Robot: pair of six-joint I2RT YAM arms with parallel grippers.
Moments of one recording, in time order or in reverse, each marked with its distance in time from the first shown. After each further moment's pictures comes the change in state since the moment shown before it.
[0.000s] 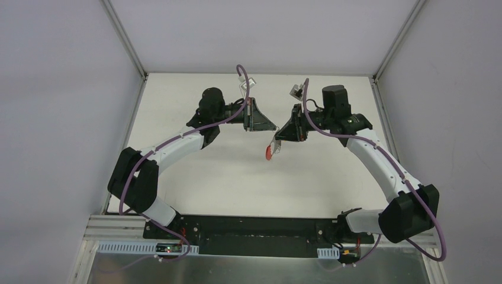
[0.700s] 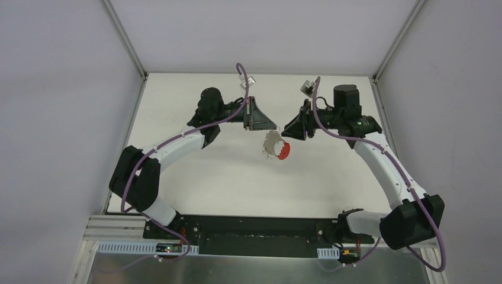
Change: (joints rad) left arm 0.006 0.017 0.000 0.098 0.048 -0.072; right arm -0.078 -0.068 -0.012 0.009 0.032 -0.007
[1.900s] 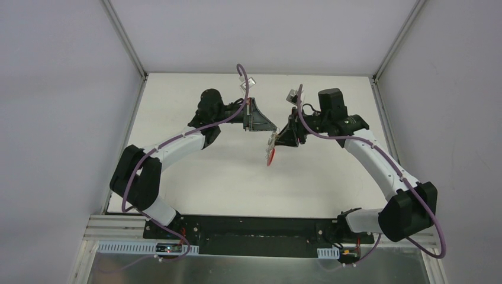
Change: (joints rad) left arm 0.000 0.004 -0.015 0.040 0.018 -0.047; right arm 0.095 0.073 -0.009 -0.049 0.013 -0.106
